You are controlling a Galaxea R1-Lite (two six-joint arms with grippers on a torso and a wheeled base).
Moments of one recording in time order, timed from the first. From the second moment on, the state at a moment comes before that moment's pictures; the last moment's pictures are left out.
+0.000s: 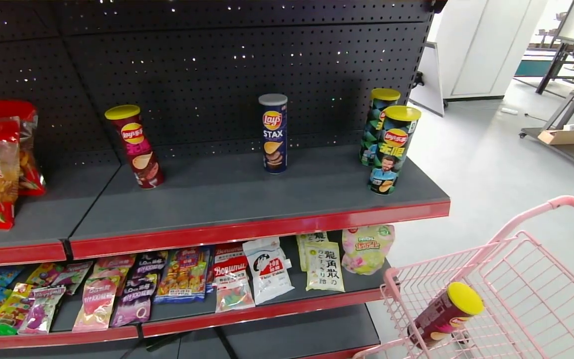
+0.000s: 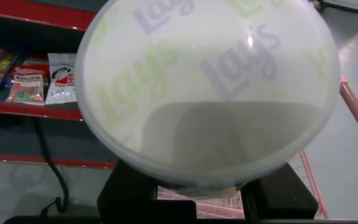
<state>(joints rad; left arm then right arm) 0.00 0.00 0.00 0.00 -0.03 0.04 0.29 0.31 -0.51 0.36 -0.23 -0.20</state>
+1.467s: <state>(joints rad) 0.00 0.05 0.00 0.00 -0.04 0.04 0.31 0.00 -0.36 0.33 -0.21 -0.19</state>
